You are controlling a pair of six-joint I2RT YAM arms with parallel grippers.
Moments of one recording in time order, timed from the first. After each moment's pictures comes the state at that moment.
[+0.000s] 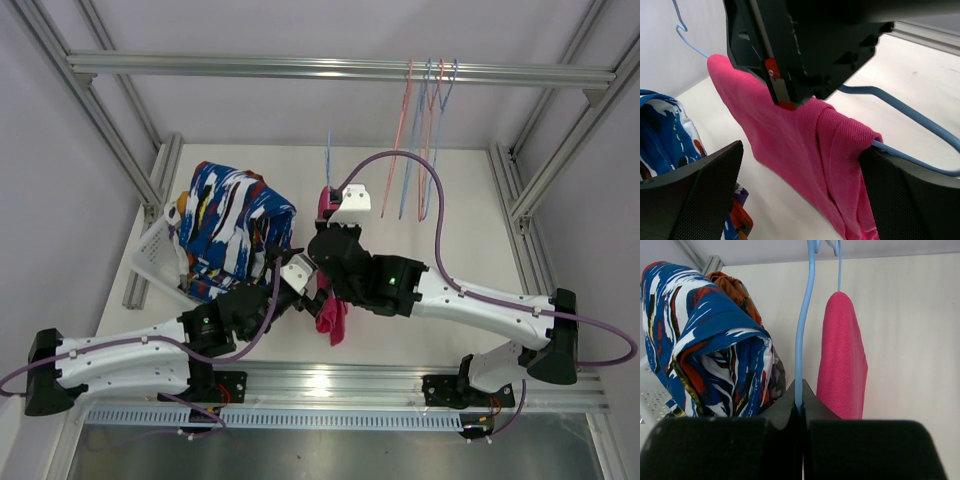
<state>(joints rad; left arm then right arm) -1.24 0.83 0.60 0.17 -0.49 0.13 1.25 1.43 1.39 -0.34 0.97 0.58</state>
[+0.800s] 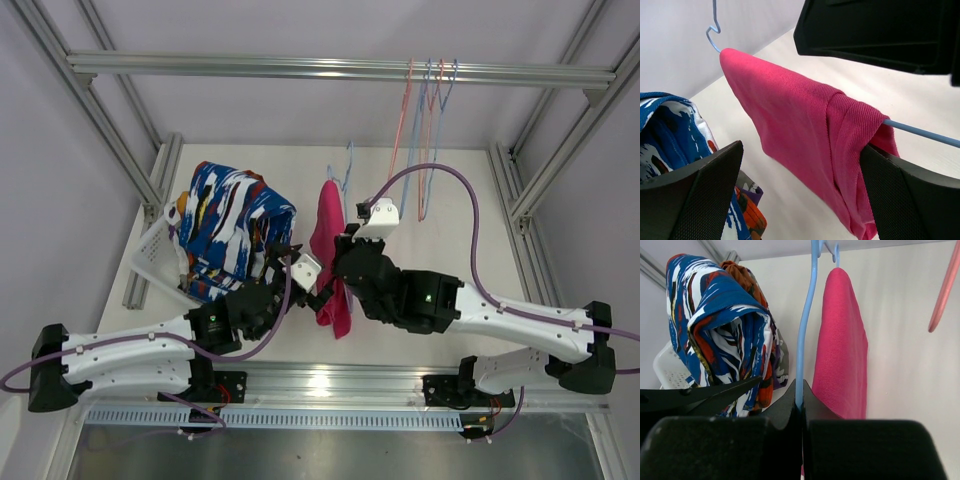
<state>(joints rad) -1.25 0.88 0.63 0.17 -0.58 0.19 1.31 1.25 1.28 -0.40 0.97 0.65</state>
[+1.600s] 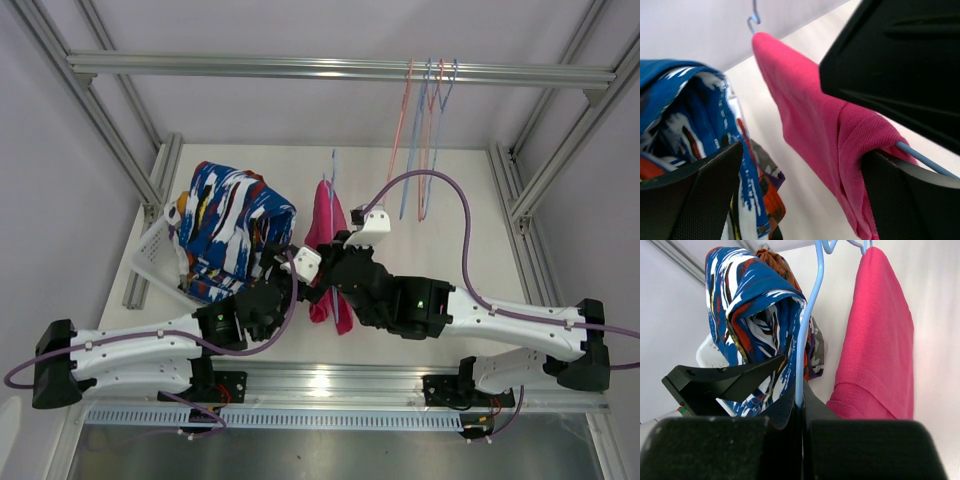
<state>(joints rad) -1.25 0.94 0.63 0.18 -0.77 0.17 1.35 1.27 1.25 -0.32 0.90 0.75</state>
